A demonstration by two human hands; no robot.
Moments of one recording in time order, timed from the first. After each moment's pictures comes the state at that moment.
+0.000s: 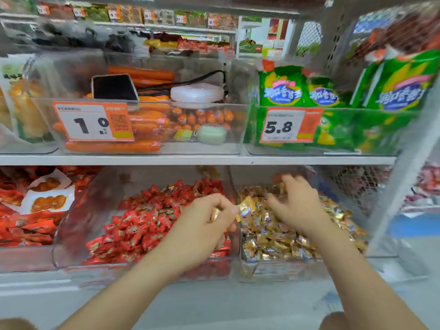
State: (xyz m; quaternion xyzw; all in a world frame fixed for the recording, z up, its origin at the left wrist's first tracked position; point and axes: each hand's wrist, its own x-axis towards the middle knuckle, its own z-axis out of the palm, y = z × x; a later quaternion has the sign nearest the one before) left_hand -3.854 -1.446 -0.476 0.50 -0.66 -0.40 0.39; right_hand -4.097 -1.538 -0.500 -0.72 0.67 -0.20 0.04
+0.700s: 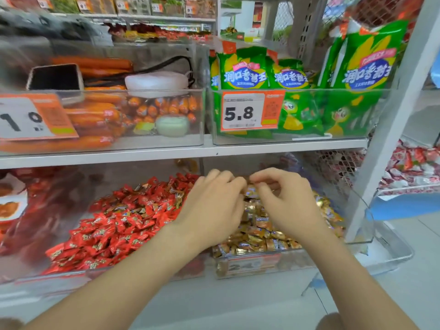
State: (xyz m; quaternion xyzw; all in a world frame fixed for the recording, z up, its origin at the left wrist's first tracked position) left_hand -3.925 -1.501 -0.483 0.49 -0.84 0.05 0.20; right_hand -4.107 -1.498 -0.482 -0.69 0.58 -0.42 0.16
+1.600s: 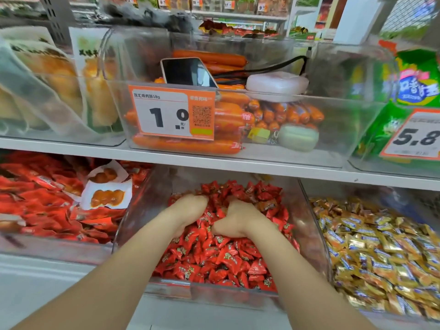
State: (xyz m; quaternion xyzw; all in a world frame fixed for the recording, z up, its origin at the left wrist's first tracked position) left_hand -3.700 -1.568 -0.554 0.73 -0.42 -0.45 0.31; right_hand -3.847 -1.580 -0.526 -0.73 0.62 0.04 0.29
